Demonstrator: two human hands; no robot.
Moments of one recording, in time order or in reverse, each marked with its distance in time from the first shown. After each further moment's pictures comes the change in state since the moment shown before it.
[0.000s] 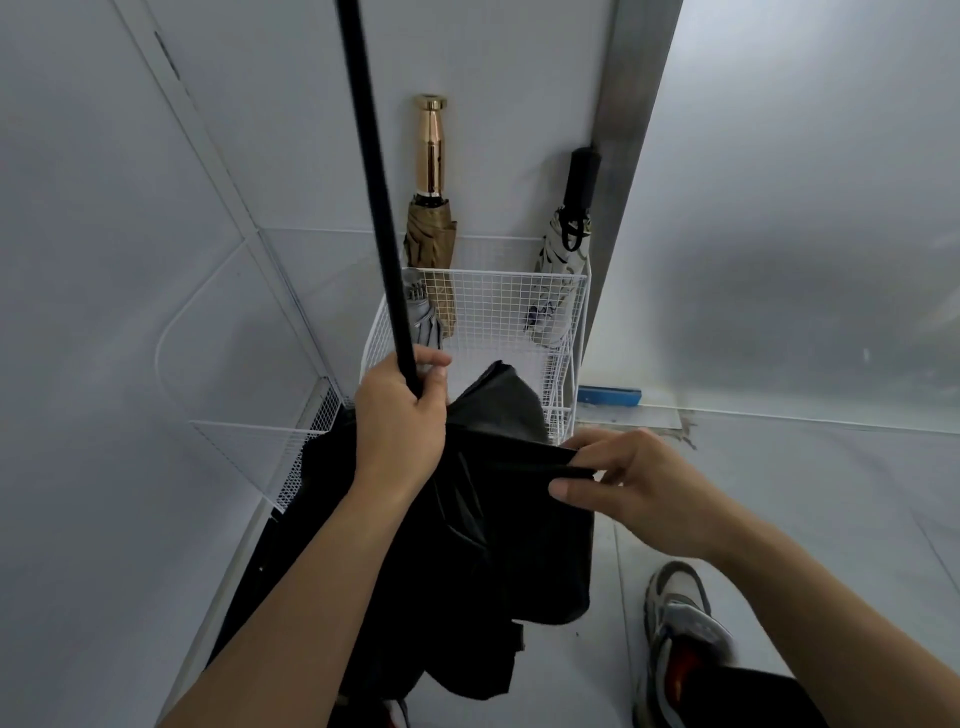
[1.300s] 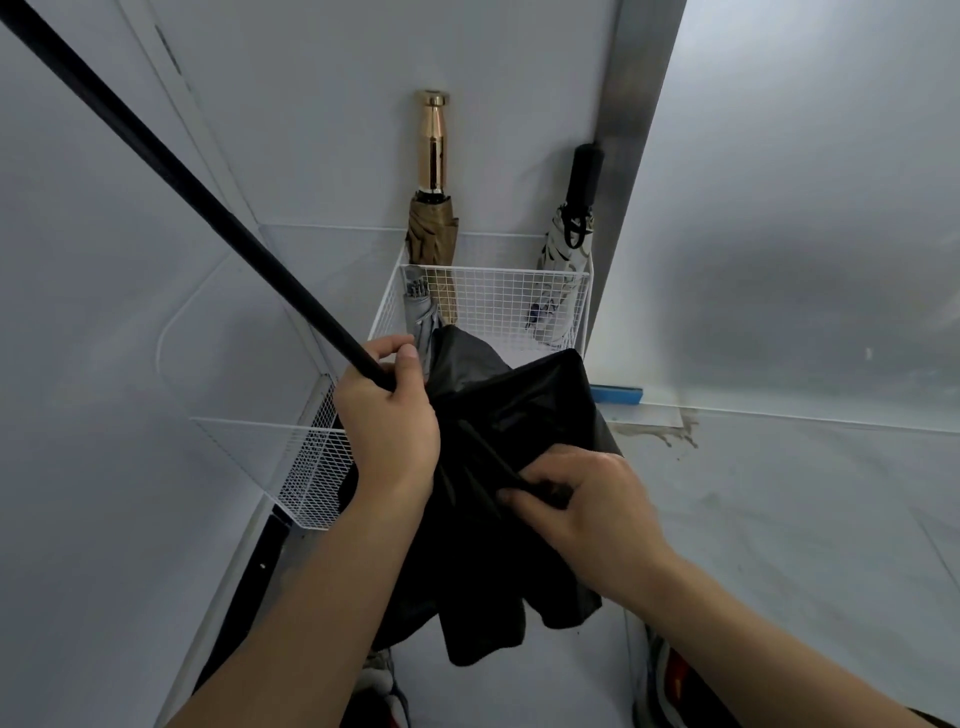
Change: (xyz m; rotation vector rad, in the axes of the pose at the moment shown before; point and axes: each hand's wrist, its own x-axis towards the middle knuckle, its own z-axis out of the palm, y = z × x) left_hand -0.002 0.005 0.007 -0.277 0.312 -0.120; right_hand 0.000 -0.016 0.052 -0.305 0.368 -0.069
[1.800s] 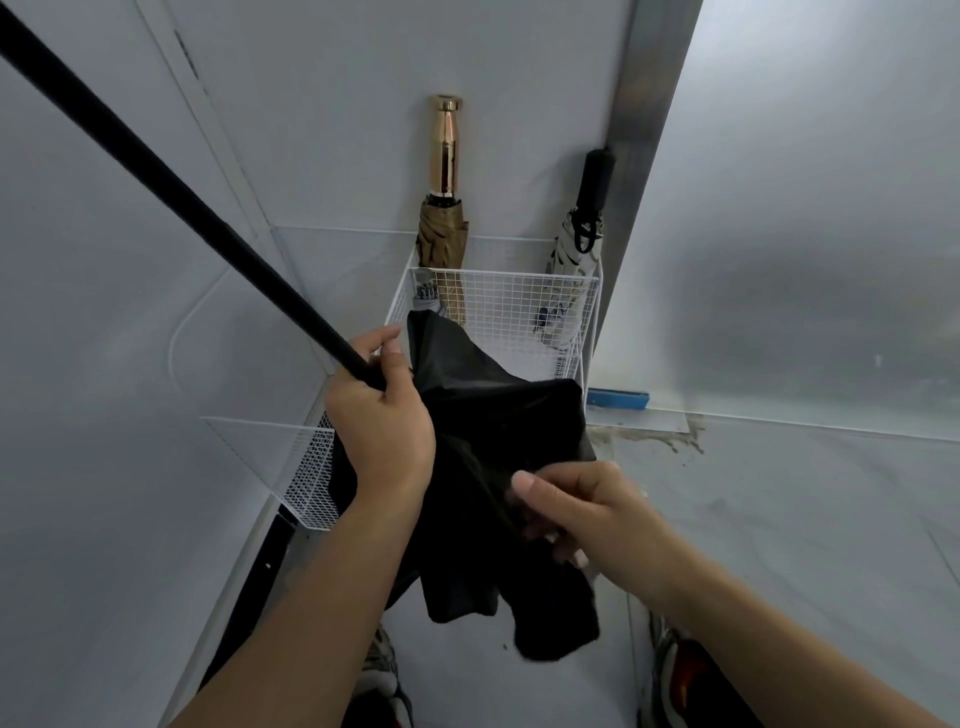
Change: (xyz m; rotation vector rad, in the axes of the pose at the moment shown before) left_hand 0.007 -0.003 -0.007 0.037 0.094 0.173; right_hand 0.001 -0.005 -0.008 0.615 -0.325 0.334
